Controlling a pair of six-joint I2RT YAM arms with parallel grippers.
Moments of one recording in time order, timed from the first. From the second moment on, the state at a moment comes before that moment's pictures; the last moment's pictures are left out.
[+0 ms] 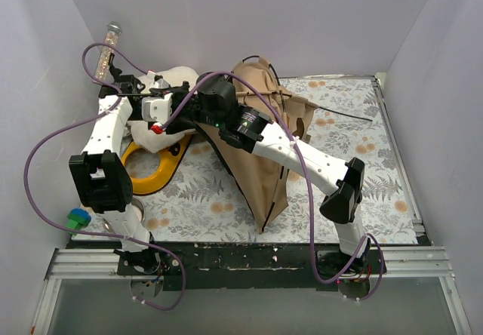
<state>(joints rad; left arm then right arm) 0.06 1.78 1.66 -1.30 1.47 1.42 1.10 1.99 2.18 -0.16 -0.20 -0.97</state>
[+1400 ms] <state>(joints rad) 0.52 1.40 1.33 -1.31 1.52 1.31 1.12 1.96 2.12 -0.43 0.03 -1.36</state>
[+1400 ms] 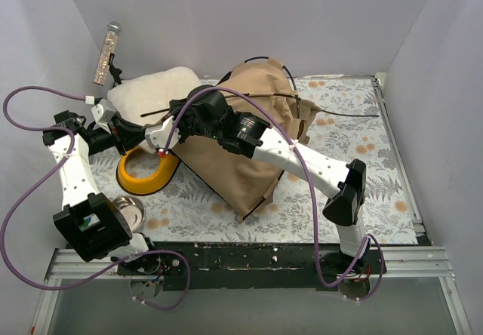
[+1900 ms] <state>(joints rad) 0.52 1.40 1.33 -1.32 1.50 1.32 1.12 1.92 2.01 -0.42 0.03 -1.42</state>
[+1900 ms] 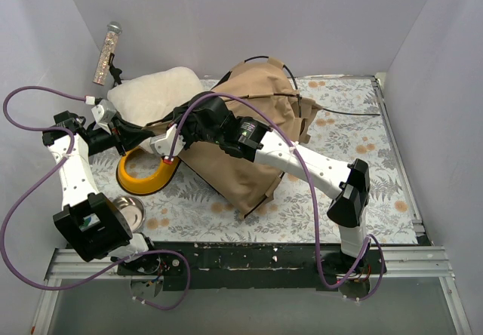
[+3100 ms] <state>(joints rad) 0.52 1.40 1.34 -1.32 1.50 1.33 1.12 1.93 2.04 -0.43 0.05 -1.44</state>
